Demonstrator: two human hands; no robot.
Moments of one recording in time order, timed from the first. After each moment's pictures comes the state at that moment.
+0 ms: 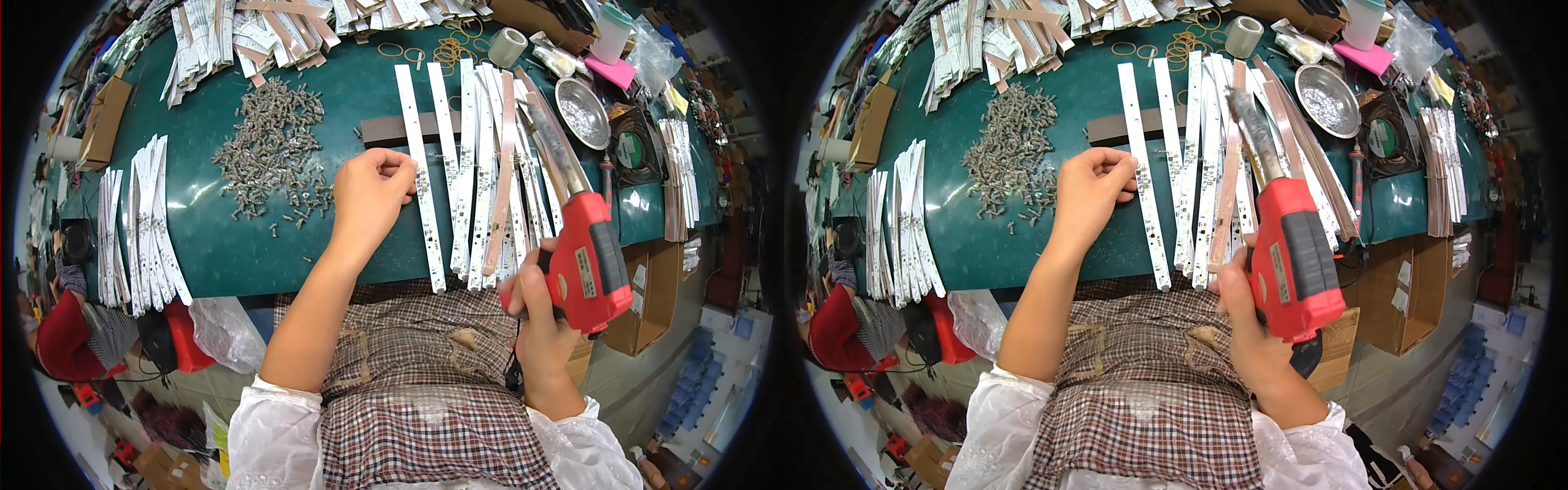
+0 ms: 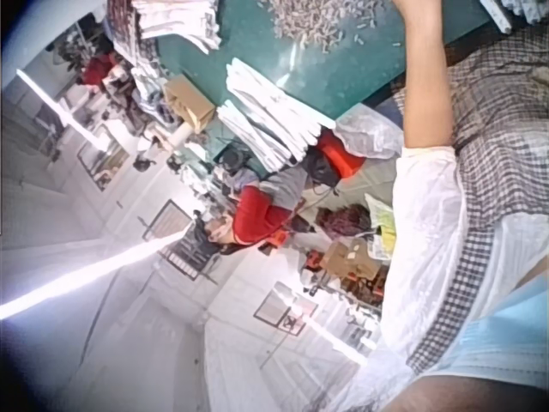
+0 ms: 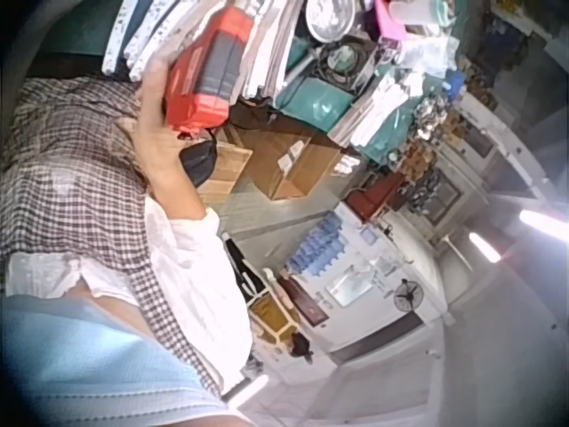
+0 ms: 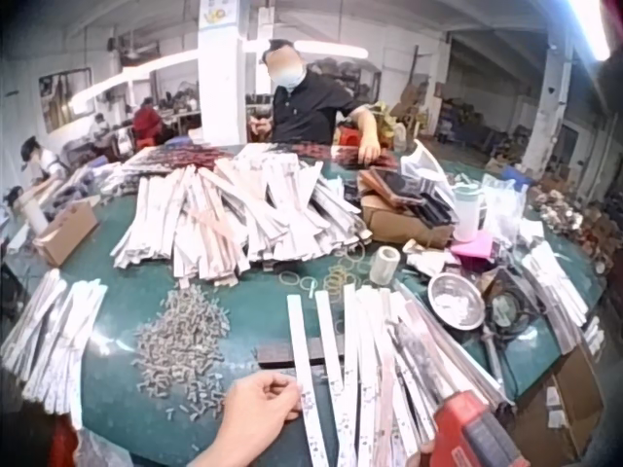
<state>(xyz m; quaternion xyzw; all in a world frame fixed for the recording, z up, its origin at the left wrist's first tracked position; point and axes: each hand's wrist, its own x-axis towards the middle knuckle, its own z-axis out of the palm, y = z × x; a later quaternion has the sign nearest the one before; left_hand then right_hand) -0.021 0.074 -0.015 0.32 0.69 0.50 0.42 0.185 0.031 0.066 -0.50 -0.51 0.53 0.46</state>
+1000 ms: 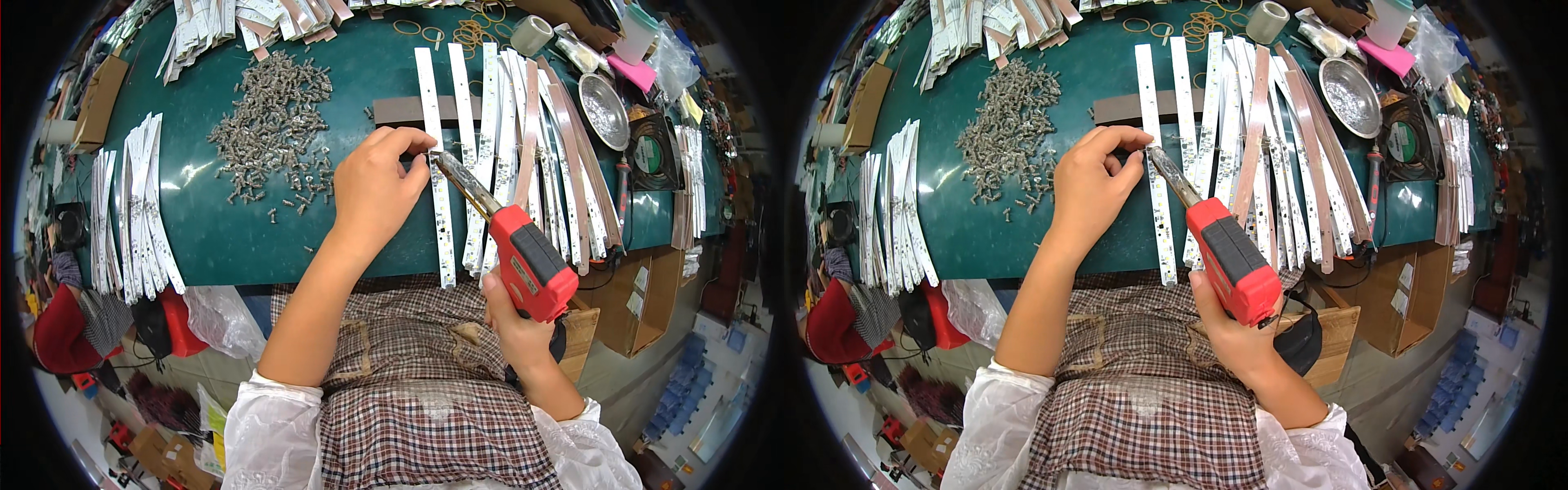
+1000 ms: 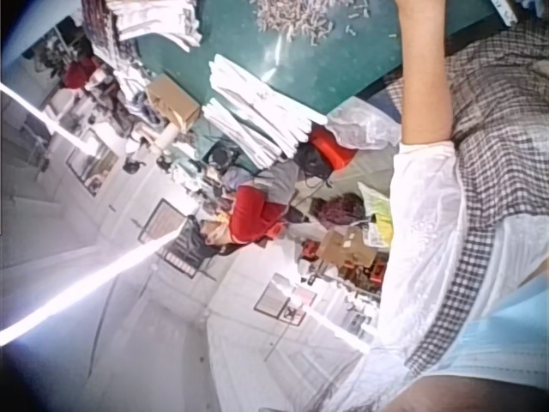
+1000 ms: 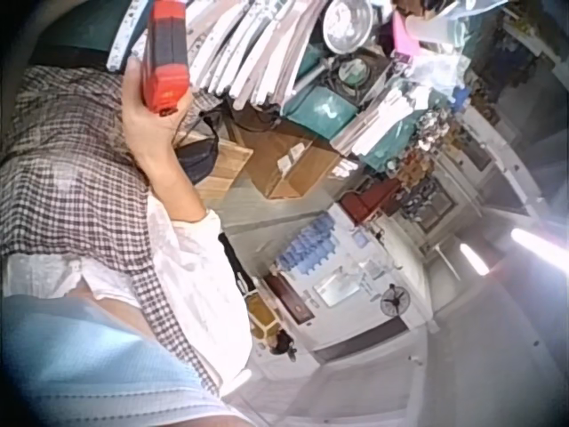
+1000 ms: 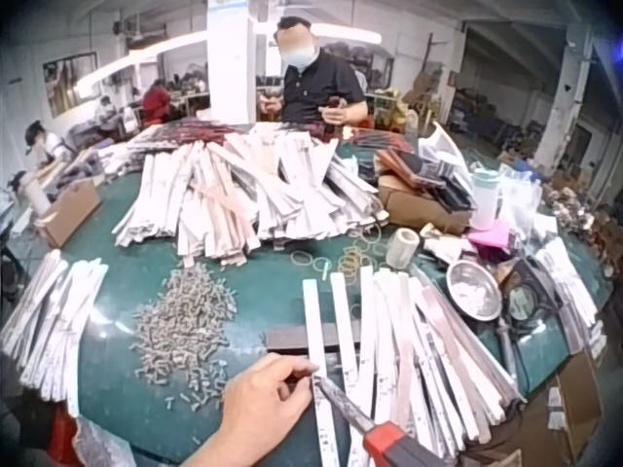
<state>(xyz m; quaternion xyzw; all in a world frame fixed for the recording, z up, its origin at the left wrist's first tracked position) -0.025 0.067 -0.021 0.51 0.72 0.42 0.20 0.191 0.022 0.019 -0.55 -0.57 0.54 0.30</state>
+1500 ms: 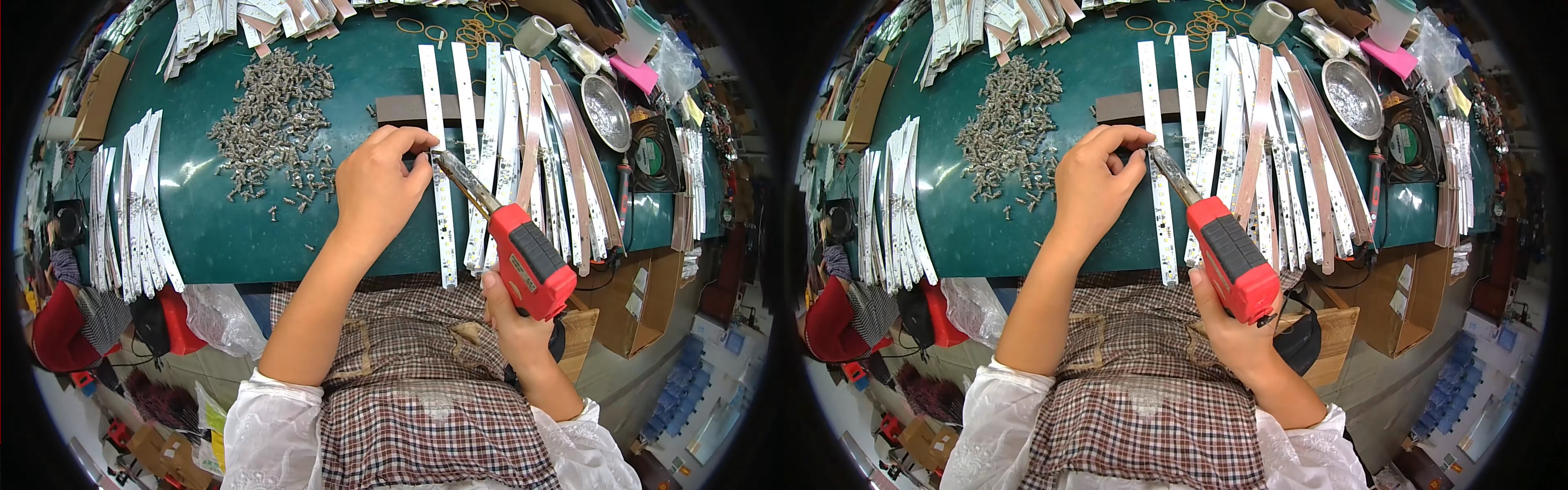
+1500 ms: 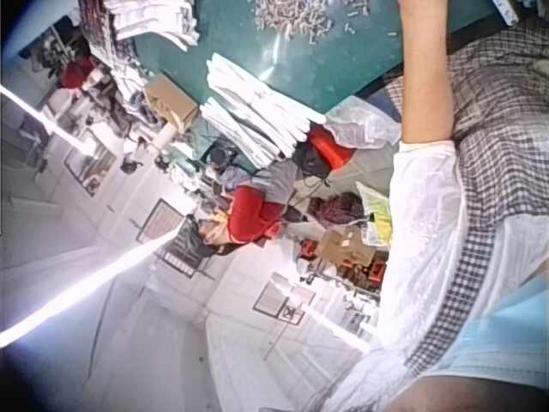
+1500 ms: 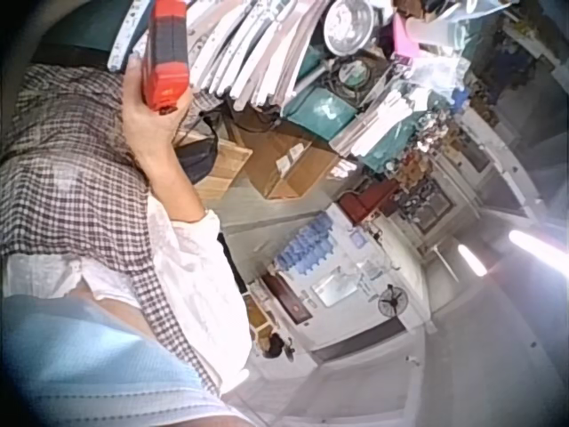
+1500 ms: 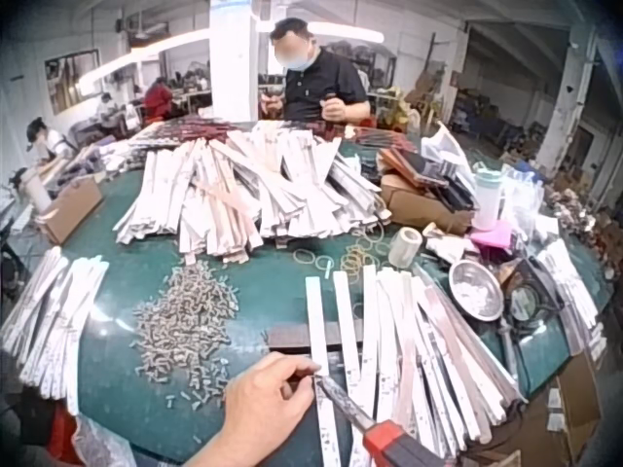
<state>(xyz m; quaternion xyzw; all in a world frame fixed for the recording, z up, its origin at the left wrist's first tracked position) -0.024 0.067 -0.021 0.51 0.72 0.43 0.20 0.186 0.022 0.017 -0.55 -0.57 0.53 0.31</state>
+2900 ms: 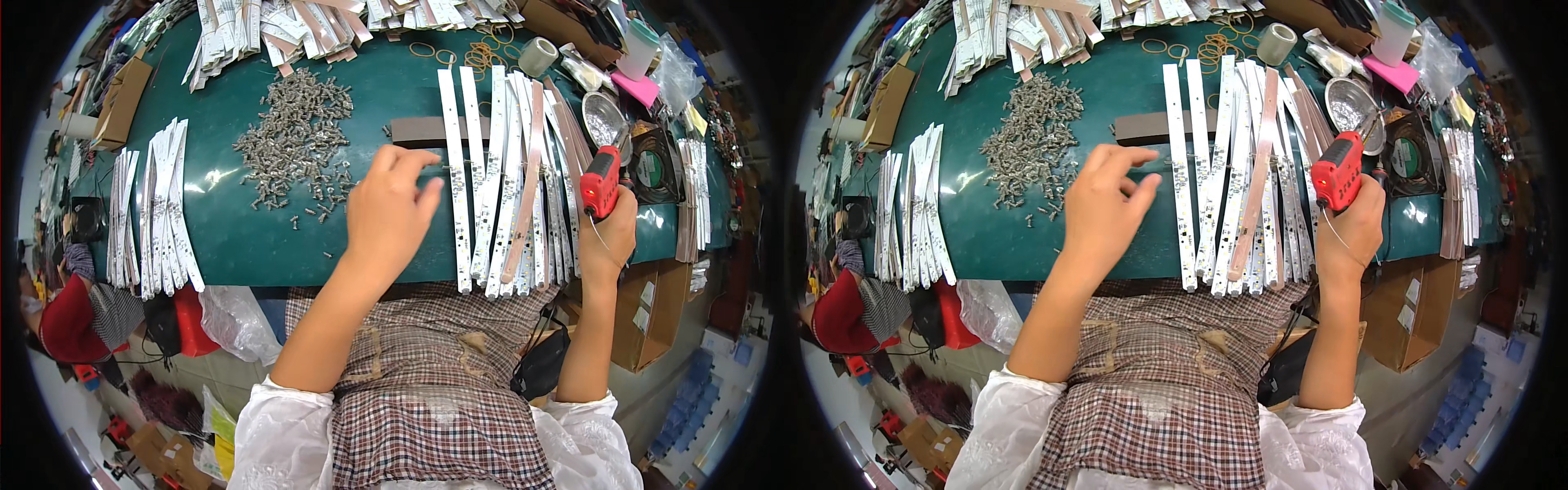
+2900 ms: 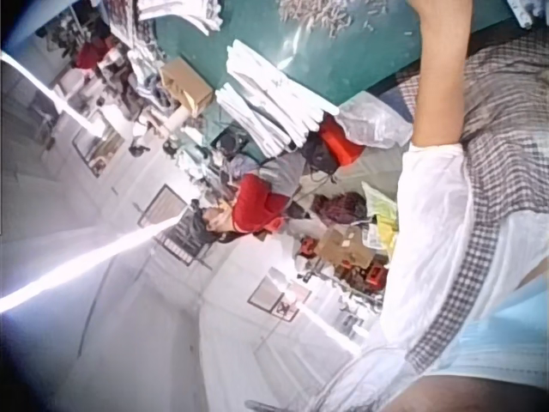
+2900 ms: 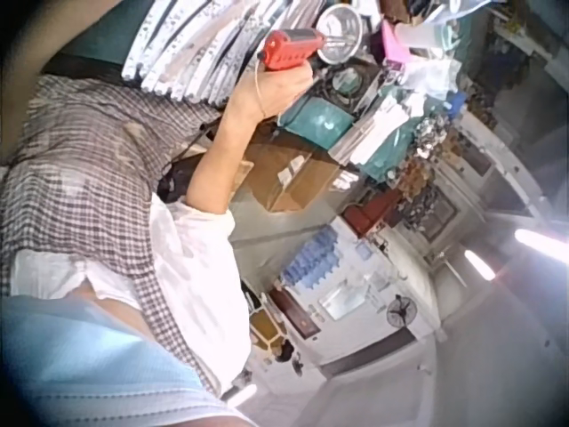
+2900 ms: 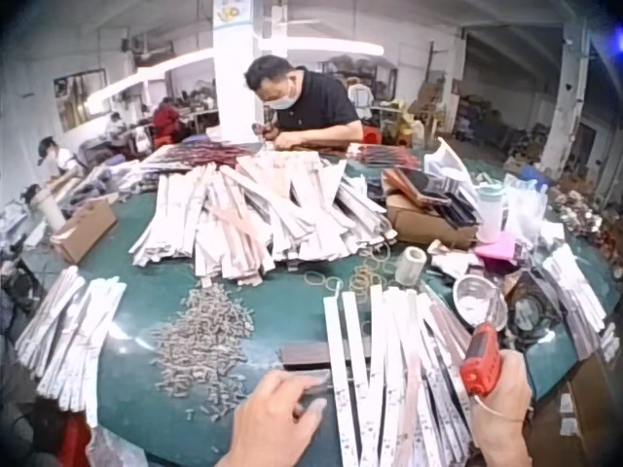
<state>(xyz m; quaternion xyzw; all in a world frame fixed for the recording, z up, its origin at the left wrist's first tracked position) -0.019 0.051 -0.002 0.52 0.73 0.41 0.18 0.237 0.154 0.013 -0.63 -0.74 -0.03 0.25</state>
